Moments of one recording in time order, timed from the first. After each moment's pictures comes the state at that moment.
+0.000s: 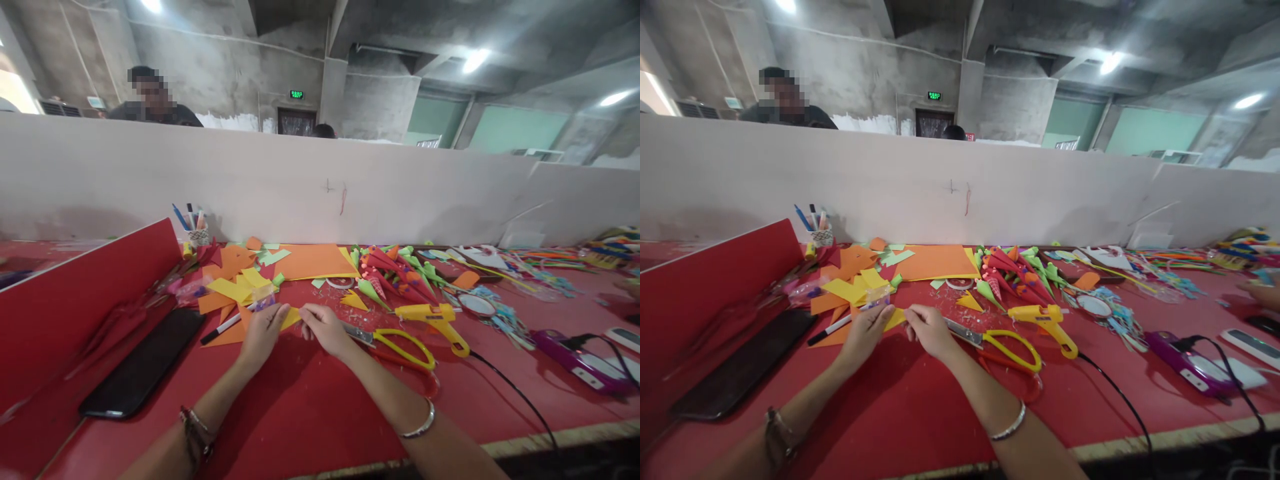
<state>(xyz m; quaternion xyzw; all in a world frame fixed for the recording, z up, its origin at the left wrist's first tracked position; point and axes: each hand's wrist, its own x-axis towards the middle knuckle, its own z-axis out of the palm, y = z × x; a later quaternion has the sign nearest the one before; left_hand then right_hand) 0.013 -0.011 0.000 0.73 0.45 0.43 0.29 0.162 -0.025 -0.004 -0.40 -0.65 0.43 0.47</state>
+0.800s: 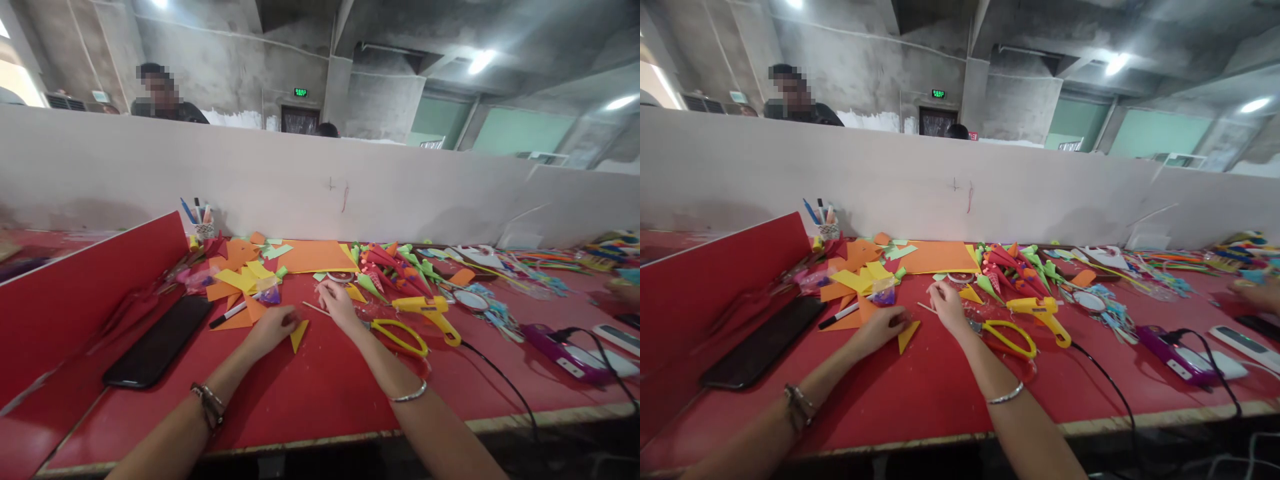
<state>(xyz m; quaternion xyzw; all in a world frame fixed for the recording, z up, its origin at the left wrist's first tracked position) 0.009 -0.013 -0.010 0.83 0.43 0.26 0.26 0.185 -0.007 -0.011 -0.46 -0.62 0.35 0.53</state>
